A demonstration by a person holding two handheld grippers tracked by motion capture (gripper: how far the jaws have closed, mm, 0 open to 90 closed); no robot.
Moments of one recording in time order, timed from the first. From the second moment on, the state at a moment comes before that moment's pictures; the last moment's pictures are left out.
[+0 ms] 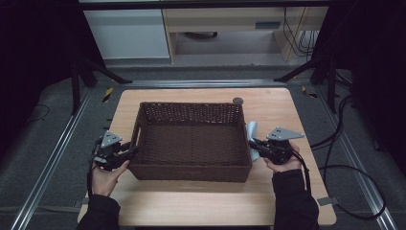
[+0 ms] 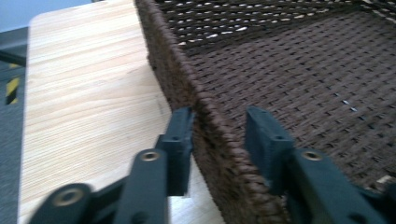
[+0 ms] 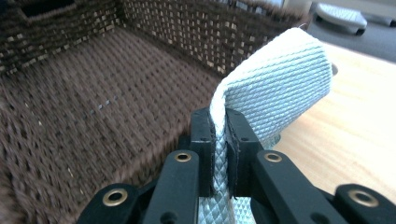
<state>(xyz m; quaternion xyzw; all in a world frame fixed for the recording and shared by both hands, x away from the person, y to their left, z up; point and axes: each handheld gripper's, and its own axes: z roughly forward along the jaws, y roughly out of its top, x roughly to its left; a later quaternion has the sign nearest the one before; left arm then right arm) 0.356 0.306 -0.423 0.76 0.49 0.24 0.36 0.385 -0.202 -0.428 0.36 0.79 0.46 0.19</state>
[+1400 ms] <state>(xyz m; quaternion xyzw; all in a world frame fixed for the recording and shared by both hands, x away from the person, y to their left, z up) 0.371 0.304 -0.424 0.75 0.50 0.24 0.37 0.360 -0.208 -0.481 0.38 0.82 0.39 0.14</state>
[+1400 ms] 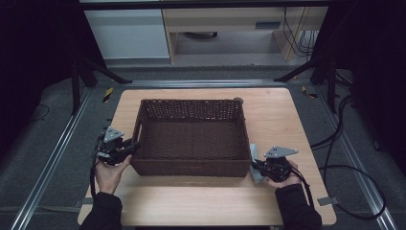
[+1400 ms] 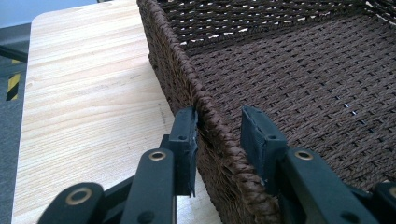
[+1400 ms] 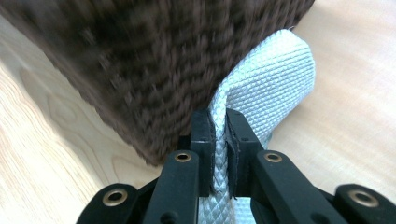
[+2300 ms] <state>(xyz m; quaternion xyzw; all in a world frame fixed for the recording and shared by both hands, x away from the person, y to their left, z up) 0.375 0.304 -0.425 0.74 0.51 0.24 0.37 0.350 -0.211 -0.470 0.37 0.82 0.41 0.15</state>
